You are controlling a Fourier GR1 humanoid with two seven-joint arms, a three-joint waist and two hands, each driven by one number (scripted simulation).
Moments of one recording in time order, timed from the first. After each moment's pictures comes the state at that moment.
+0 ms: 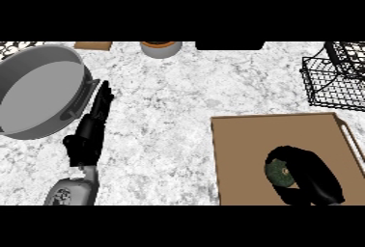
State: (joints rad) left arm -0.14 0.03 -0.06 -1.57 -0.17 0.16 0.05; right arm 0.12 -0.23 0.11 -1.70 1.10 0.27 -0.04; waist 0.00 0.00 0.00
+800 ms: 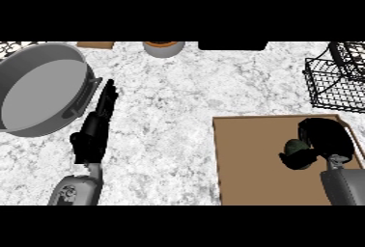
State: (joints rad) left arm -0.16 0.02 -0.07 -1.55 -0.17 0.16 0.05; right arm -0.19 -0.32 -0.02 -1.36 1.29 0.36 0.20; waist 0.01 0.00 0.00
